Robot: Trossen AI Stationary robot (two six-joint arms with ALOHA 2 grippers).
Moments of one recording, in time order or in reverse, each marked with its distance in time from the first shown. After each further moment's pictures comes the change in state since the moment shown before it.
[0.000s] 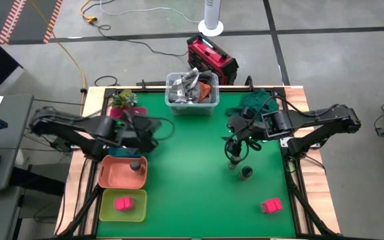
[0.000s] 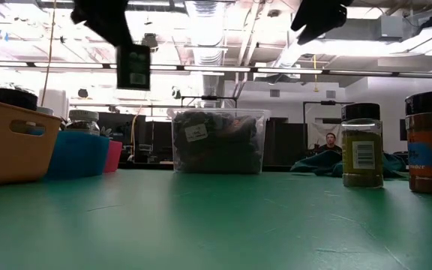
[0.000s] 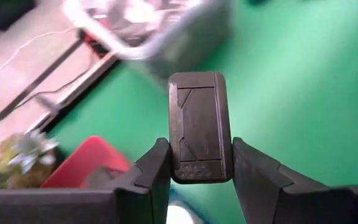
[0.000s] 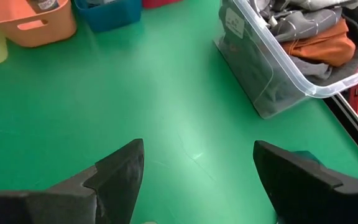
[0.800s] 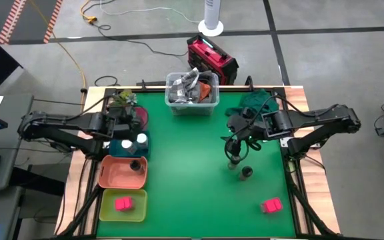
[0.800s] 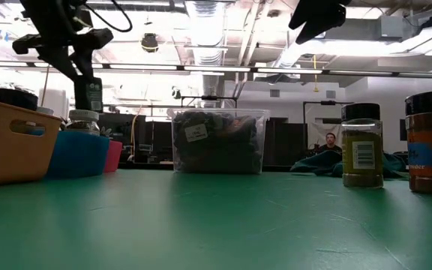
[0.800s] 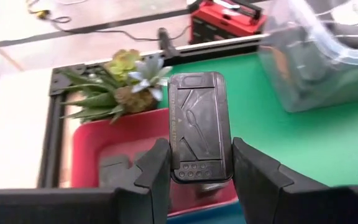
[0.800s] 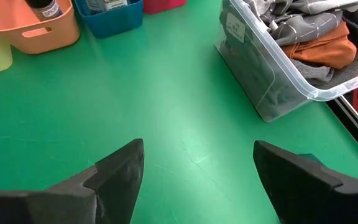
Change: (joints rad) left arm 0.184 -0.246 -0.304 -0.160 -0.150 -0.571; right arm -0.003 0.000 0.000 0.016 0.000 0.007
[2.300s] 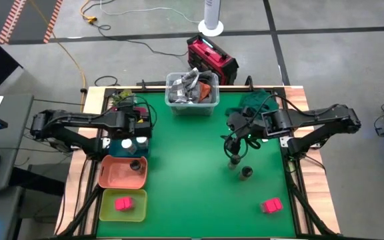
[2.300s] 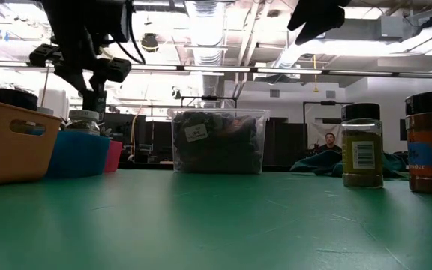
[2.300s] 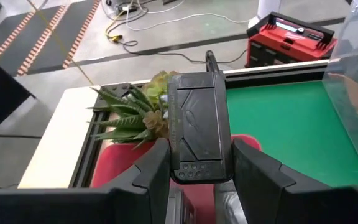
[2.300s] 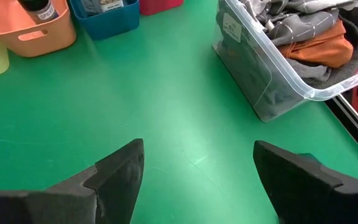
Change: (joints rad) left arm 0.134 0.261 0.000 0.011 -0.146 -0.123; right arm -0.017 0.000 0.000 0.003 -0.007 -0.001
